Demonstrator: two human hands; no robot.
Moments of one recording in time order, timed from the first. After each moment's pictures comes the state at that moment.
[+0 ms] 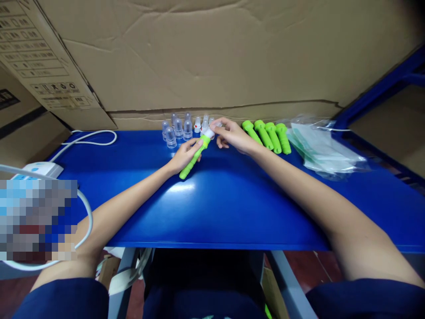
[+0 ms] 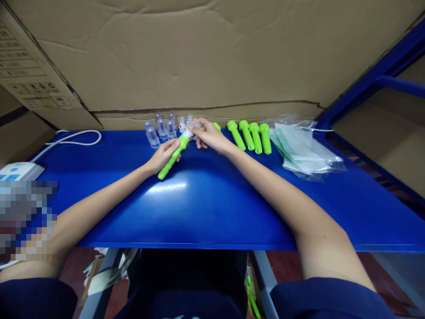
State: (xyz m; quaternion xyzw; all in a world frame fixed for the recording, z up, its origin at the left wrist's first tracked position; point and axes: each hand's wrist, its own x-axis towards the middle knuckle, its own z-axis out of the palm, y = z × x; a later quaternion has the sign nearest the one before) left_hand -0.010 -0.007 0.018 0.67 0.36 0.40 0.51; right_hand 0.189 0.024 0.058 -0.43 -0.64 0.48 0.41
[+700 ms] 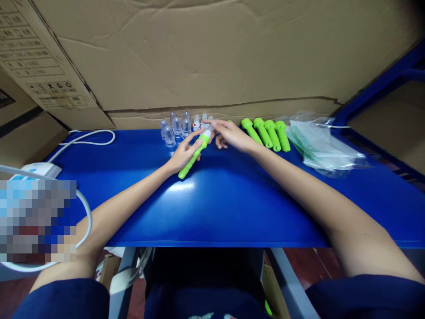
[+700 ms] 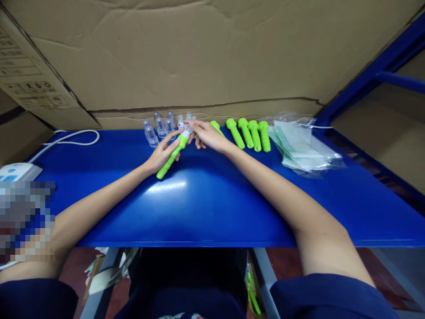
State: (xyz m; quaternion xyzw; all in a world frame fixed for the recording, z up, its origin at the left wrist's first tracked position) left_hand -0.010 -0.001 0.009 0.67 0.33 0.43 0.50; right_hand 0.189 0.020 0.060 -0.45 -0.67 0.47 0.35
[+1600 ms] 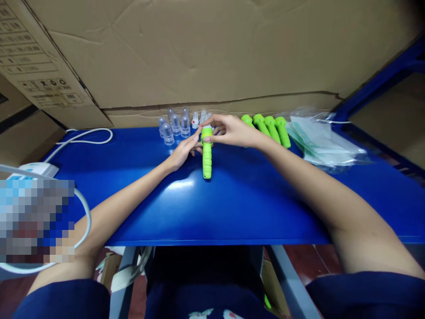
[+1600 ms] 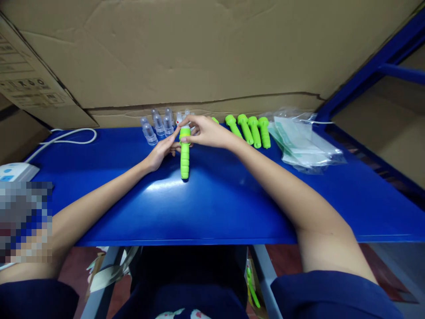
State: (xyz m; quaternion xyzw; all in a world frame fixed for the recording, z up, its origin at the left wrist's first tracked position) left_hand -0.012 0.003 0.009 0.66 0.32 0.39 0.55; right_hand 0.197 0.005 0.080 -0.40 -0.80 0.31 0.31
